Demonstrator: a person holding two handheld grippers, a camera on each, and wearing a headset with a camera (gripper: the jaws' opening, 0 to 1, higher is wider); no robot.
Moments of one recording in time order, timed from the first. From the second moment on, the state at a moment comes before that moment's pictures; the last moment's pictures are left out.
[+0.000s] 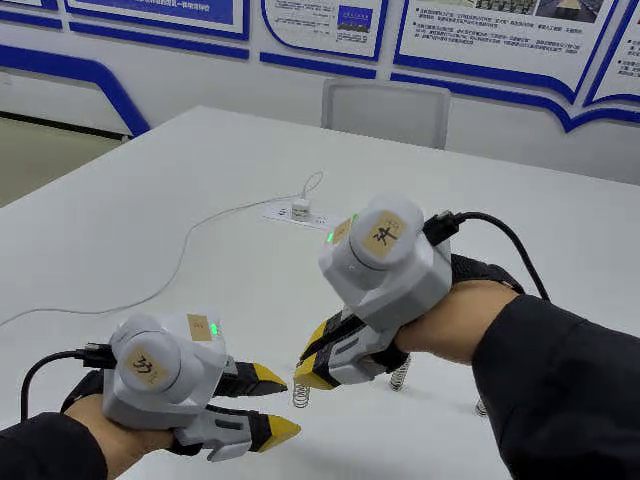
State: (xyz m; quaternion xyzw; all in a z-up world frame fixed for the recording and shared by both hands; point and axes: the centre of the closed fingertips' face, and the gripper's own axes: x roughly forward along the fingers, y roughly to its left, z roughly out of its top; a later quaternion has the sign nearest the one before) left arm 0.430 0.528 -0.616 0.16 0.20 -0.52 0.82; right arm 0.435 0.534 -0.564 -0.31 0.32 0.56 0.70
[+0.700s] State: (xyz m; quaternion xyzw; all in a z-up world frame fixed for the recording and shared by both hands) left arm 0.444 0.540 -0.613 0.12 0.20 -0.48 0.85; right arm 0.509 0.515 -0.551 -0.28 0.30 0.49 0.77
